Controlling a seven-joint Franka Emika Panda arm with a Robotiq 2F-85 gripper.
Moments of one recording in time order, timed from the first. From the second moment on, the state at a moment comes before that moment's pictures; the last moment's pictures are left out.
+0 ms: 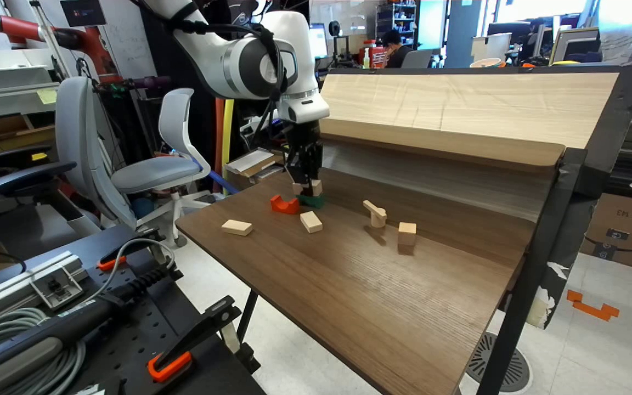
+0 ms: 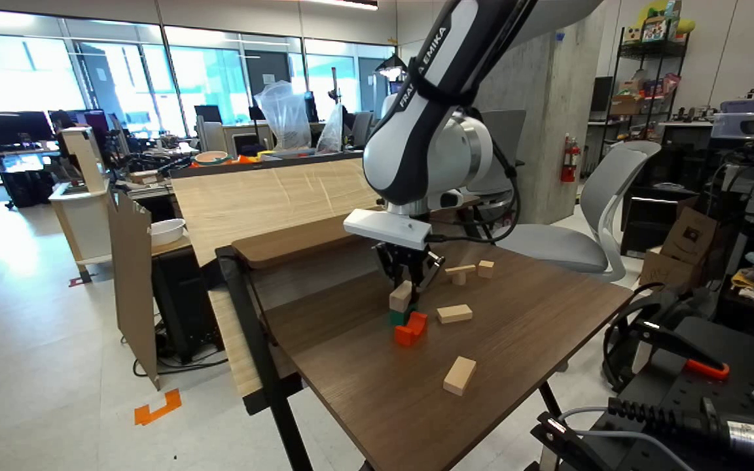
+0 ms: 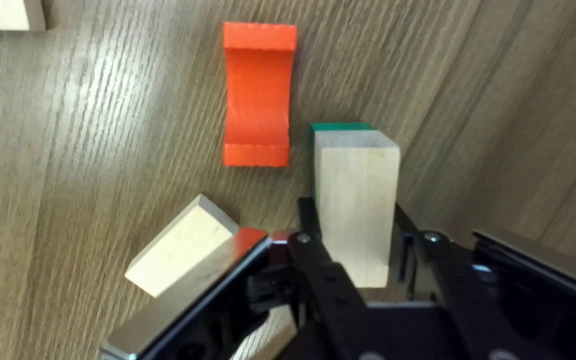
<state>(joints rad) 0.23 0.79 -0.13 -1.72 0.10 2.57 1.20</state>
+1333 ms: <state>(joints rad) 0.23 0.58 -0.09 -1.79 0.10 2.48 1.18</state>
